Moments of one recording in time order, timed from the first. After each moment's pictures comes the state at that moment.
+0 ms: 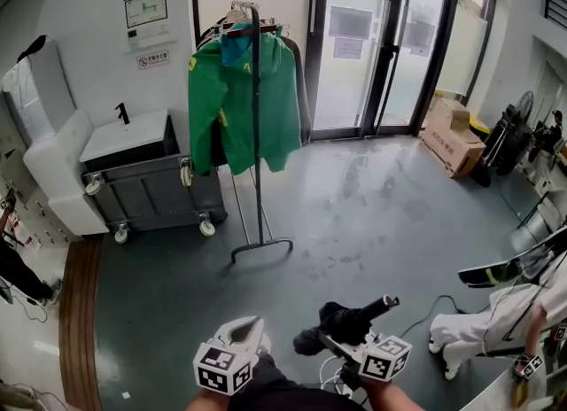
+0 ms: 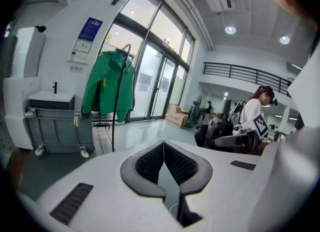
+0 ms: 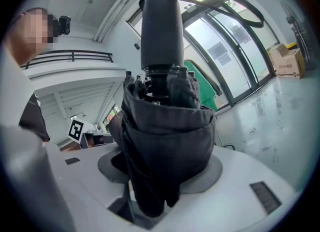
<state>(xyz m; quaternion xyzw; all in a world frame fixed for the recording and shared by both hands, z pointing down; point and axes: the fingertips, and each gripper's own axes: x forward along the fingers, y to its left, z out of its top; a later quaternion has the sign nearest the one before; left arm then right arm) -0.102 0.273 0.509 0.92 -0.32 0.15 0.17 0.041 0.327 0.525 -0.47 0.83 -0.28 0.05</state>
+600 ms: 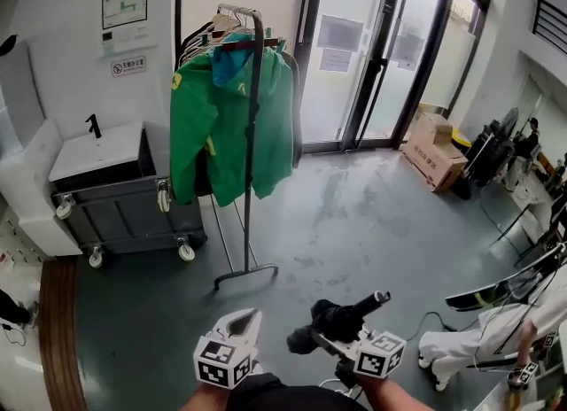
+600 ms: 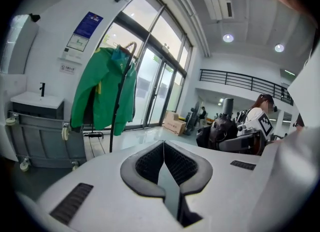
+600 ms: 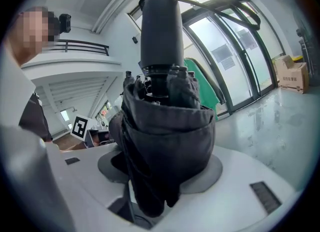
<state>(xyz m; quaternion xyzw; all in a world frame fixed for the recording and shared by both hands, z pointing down) -0.089 0.072 0.481 0.94 -0.28 0.11 0.16 0.032 0.144 0.490 -0.50 0.82 -0.26 0.02</state>
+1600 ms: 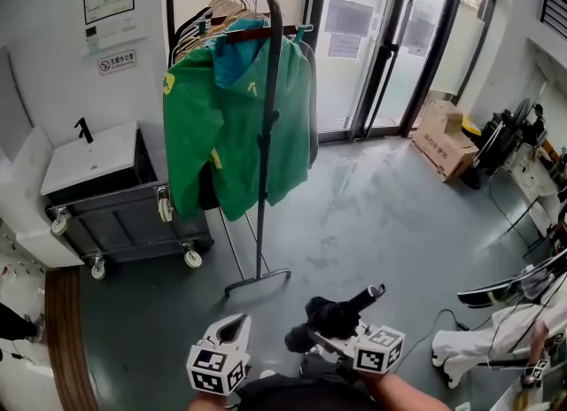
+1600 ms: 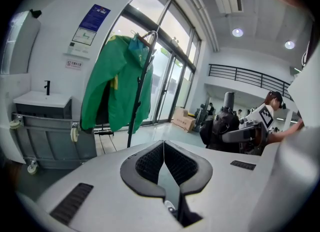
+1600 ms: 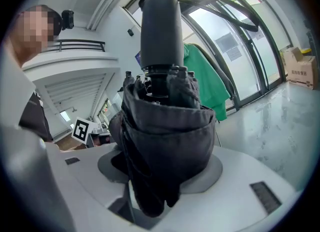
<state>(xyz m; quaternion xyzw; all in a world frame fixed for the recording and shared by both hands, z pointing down) -0.132 -0.073 0.519 0.92 -0.32 0.14 0.18 0.007 -0.008 0.514 -0.48 0.83 -0.28 0.00</state>
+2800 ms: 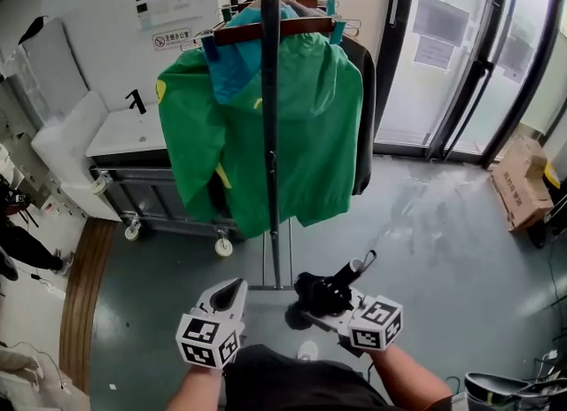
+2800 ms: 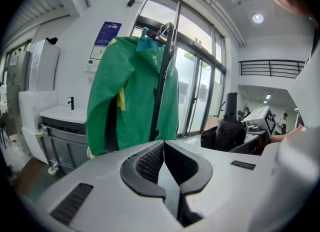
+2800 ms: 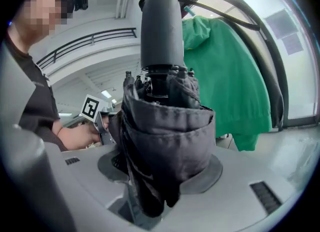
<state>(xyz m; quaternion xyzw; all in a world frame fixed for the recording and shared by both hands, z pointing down) -0.019 -0.263 0.472 0.85 -0.50 0.12 0.15 0.113 -0.229 0.498 -0.24 0.94 -0.21 -0.09</state>
